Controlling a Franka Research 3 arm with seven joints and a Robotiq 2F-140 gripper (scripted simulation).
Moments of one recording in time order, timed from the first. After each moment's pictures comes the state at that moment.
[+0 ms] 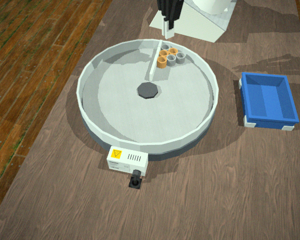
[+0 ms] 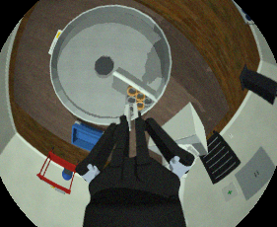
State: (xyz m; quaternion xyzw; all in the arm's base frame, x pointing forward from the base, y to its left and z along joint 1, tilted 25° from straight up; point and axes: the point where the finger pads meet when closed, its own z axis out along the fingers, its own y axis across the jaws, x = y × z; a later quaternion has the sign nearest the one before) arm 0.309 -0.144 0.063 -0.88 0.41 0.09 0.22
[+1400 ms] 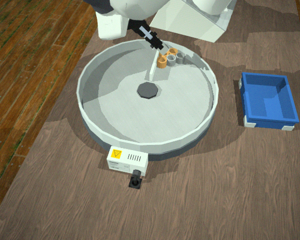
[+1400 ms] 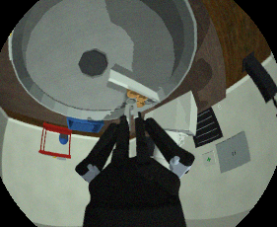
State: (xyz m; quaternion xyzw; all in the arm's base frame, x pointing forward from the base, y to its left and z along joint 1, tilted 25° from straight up) arm 0.336 -0.140 0.005 -0.84 0.31 0.32 0.31
